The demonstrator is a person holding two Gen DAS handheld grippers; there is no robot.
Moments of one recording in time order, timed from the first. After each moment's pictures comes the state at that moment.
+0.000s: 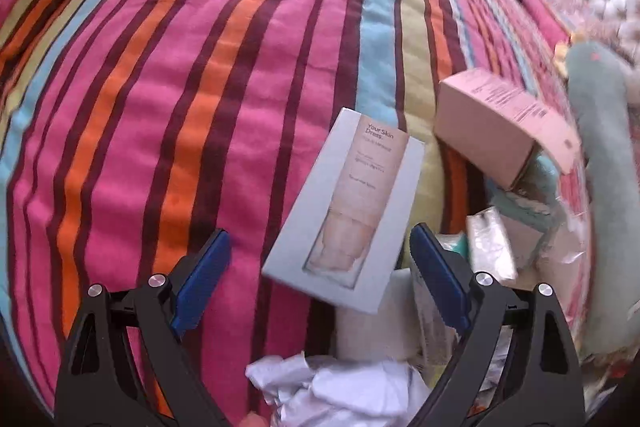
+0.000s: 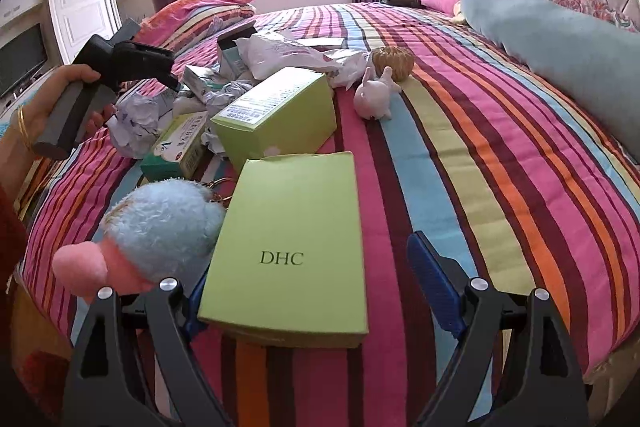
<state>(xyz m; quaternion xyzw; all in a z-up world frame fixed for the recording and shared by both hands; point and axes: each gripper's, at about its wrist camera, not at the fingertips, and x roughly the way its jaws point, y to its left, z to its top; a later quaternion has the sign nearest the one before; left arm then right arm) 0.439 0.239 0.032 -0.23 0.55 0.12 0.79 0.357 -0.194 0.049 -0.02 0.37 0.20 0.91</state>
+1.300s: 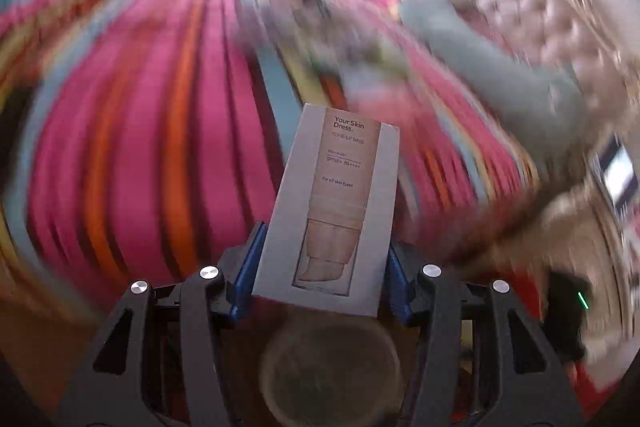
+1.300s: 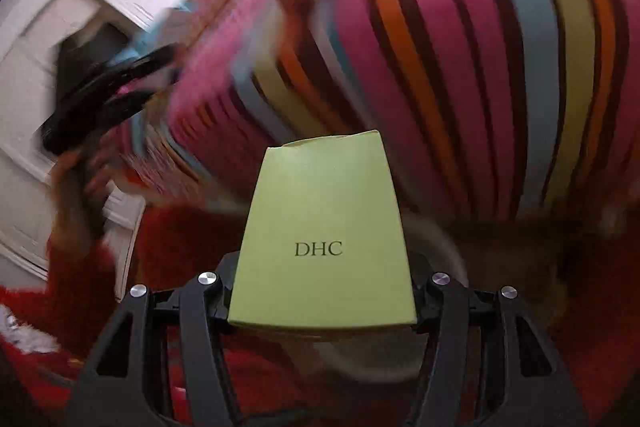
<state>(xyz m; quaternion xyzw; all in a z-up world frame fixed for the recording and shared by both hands) 0.033 0.094 0.031 -0.17 0.43 -0.07 0.89 0.151 -0.247 -0.051 0.09 0.57 0.35 0.73</state>
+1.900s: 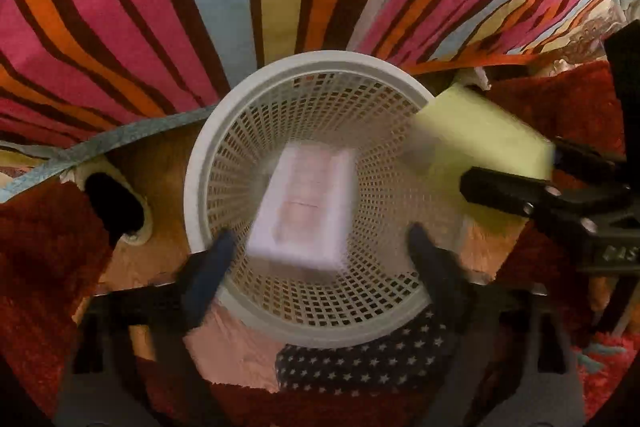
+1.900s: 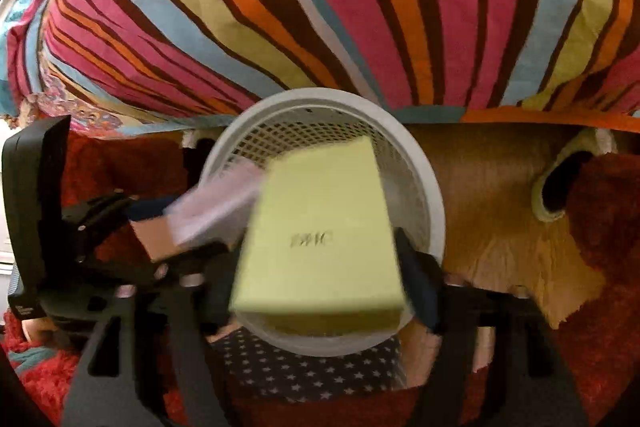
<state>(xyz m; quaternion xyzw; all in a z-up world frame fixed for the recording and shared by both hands) -0.006 -0.014 -0.188 -0.10 0.66 -0.07 0.74 0.150 -0.228 -0.148 0.00 0.66 0.28 0.70</state>
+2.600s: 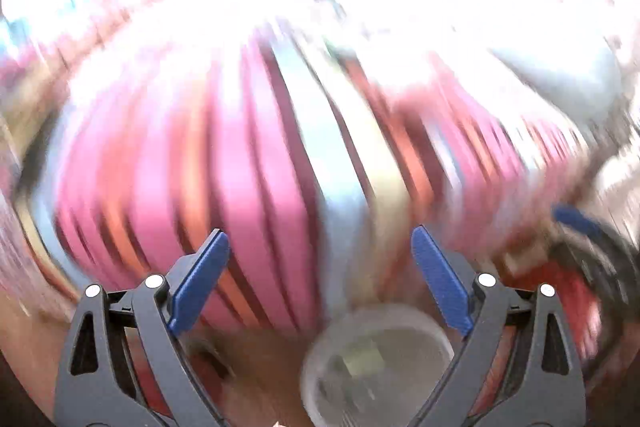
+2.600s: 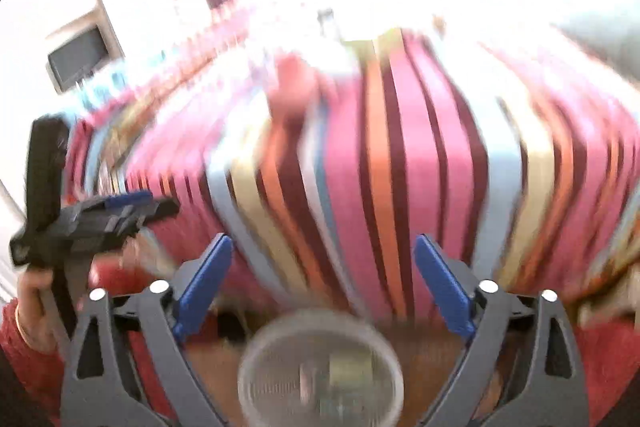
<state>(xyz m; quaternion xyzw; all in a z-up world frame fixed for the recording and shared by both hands) 0.058 0.088 0.048 -0.06 0.36 0.04 0.93 0.182 -0.213 0.061 0.03 0.32 0.30 0.90</state>
